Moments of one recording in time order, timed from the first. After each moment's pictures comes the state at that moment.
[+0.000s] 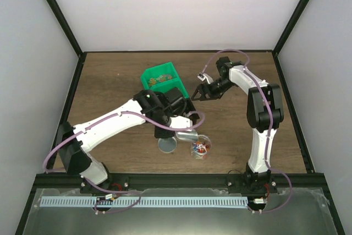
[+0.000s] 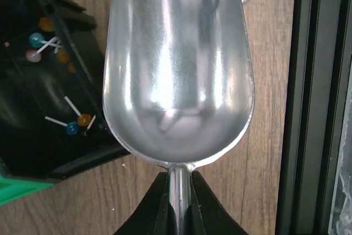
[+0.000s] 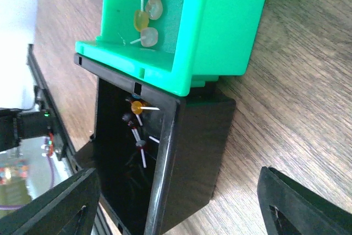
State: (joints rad) left arm -0.99 1.58 1.48 -1.25 0.08 0.63; right arm 0.22 2.05 1.59 -1.03 -0.87 -0.27
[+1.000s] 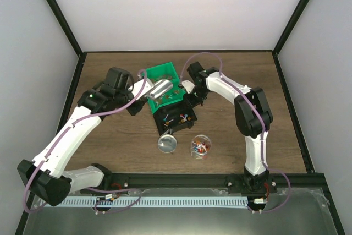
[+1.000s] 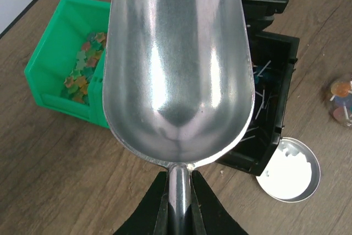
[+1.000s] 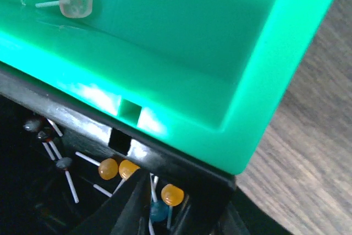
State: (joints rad) left arm -0.49 1.20 1.25 -0.90 0.19 0.41; right arm 0.51 2.03 1.60 -0.94 -0.34 -0.15
